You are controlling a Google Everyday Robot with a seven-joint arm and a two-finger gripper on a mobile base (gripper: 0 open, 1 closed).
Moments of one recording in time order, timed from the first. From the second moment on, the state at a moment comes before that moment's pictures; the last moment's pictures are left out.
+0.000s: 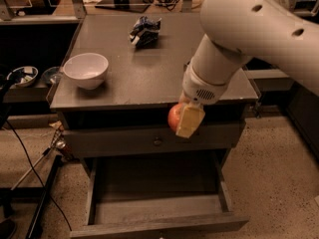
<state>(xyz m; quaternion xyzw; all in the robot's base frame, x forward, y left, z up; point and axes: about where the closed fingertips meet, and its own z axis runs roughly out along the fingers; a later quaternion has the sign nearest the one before) 0.504 -0.066 0.853 -0.65 0.75 0.03 0.15</state>
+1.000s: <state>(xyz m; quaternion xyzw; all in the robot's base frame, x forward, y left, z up) 0.498 -0.063 0.802 -0.64 0.76 0.05 0.12</state>
